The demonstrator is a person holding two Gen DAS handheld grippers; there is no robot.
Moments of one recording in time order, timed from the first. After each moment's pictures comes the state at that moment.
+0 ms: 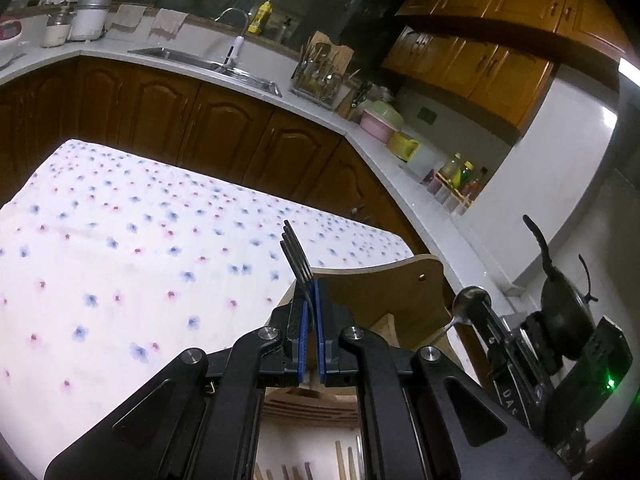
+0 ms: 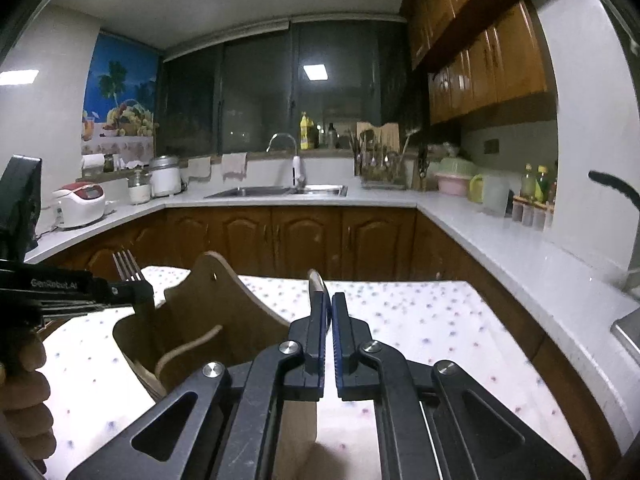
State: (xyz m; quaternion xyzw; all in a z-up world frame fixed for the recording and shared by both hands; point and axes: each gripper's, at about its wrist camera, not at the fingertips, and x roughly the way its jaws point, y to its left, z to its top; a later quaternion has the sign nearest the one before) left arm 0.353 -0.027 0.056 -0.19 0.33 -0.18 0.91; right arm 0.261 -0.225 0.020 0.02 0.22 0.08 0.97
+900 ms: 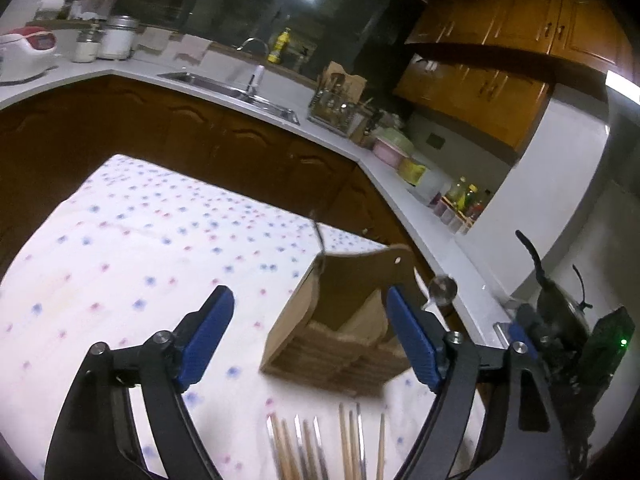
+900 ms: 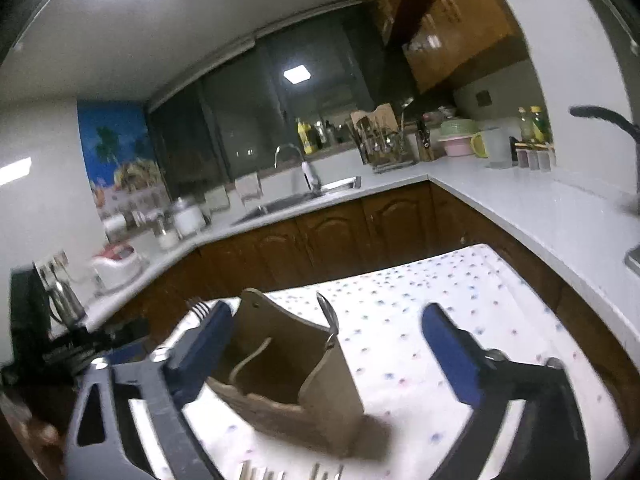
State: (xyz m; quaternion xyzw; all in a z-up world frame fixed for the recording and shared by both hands) left arm 0.264 0.012 0.084 -0.20 0.29 -0.14 0.93; right arm 0.218 -0.272 0.054 0.17 0.22 0.11 0.95
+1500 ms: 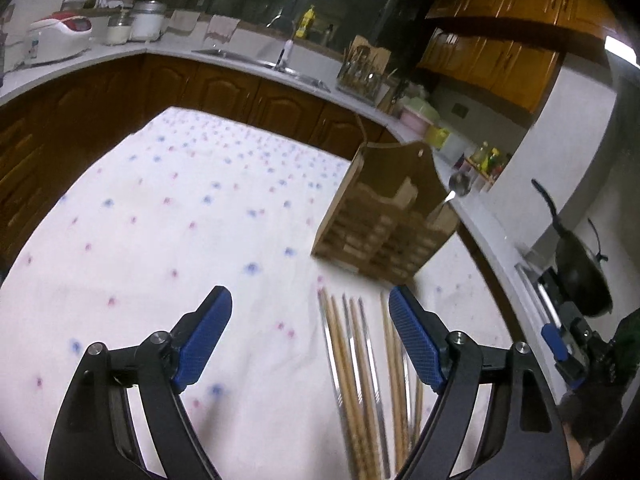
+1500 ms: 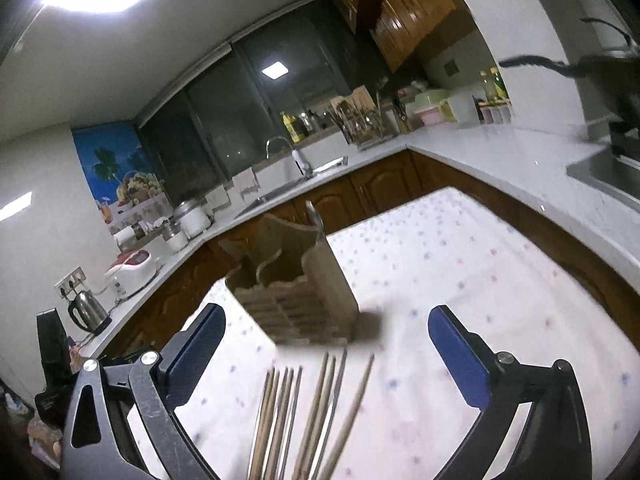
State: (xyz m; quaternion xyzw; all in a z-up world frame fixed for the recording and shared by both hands) left arm 0.158 0.024 0.033 -0.17 0.35 -0.09 0.92; right arm 0.096 -0.294 0.032 0.23 0.26 0.10 0.93
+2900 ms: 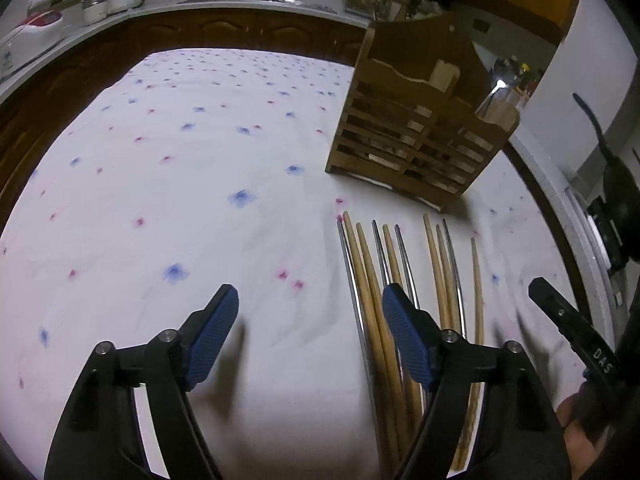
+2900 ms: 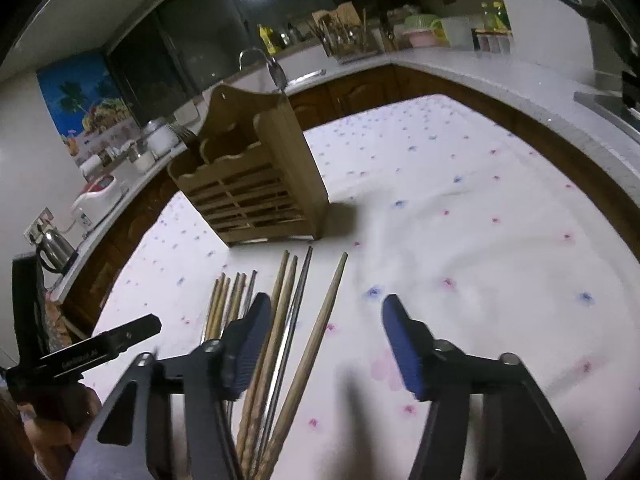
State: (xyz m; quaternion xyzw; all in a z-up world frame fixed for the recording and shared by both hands) left arm 0.208 -0.028 -0.026 -0.08 0.47 -0.07 0.88; right arm 0.122 -0.261 -0.044 0.18 0.42 0.09 0.89
